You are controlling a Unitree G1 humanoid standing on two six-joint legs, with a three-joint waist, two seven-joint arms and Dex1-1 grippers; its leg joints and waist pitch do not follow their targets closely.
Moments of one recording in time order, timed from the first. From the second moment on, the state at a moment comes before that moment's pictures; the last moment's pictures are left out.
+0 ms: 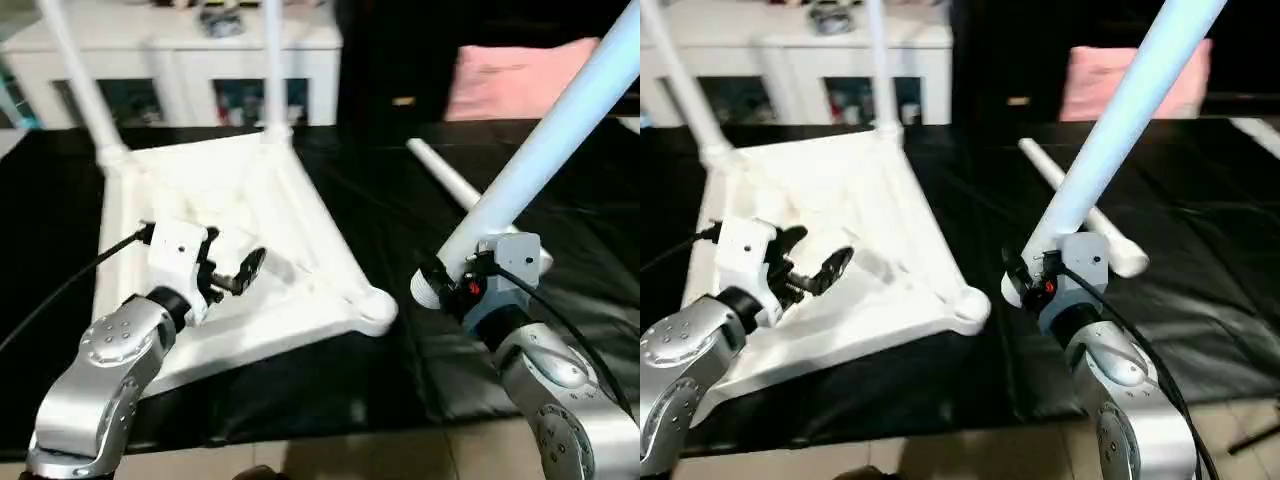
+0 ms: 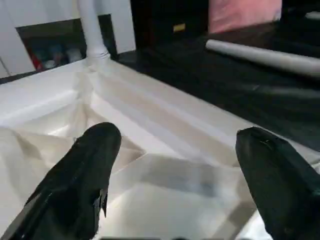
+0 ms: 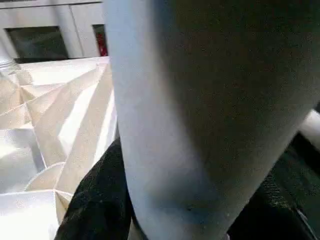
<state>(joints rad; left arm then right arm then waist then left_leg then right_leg) -0.09 0.34 0.02 -0.39 -0.28 0.61 -0.28 -0.01 -0.16 -0.04 -0.49 0.26 0.65 0.18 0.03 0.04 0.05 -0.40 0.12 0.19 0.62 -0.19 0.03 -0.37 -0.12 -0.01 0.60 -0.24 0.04</state>
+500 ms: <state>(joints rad) -0.11 0.32 0.03 -0.40 -0.28 0.64 -0.26 -0.01 -0.18 -0.05 -0.48 0.28 0.68 0.20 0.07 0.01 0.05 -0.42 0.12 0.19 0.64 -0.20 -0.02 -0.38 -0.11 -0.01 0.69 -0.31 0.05</state>
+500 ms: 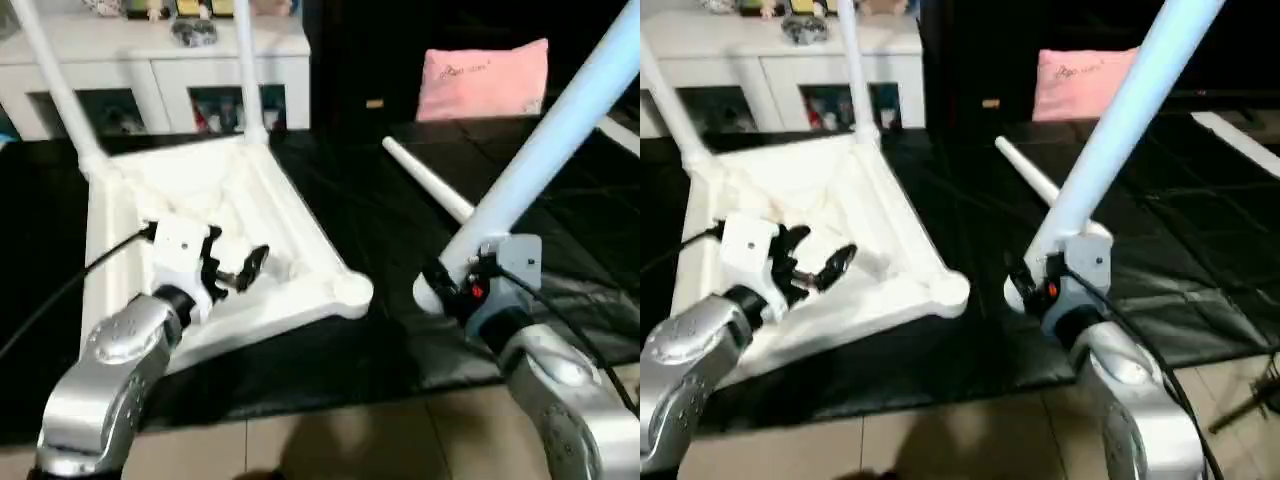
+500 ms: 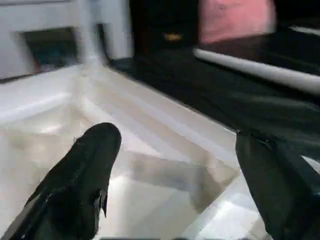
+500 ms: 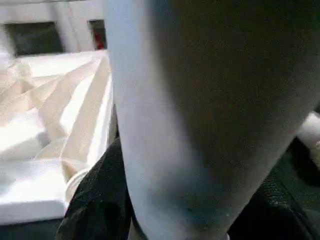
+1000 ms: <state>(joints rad) -0.10 0.30 0.04 -0.38 -0.26 0.65 -0.21 -0.01 -0.18 -0.08 -0.46 0.30 0.69 0.19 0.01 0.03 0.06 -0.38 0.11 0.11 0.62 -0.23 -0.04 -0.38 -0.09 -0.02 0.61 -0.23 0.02</state>
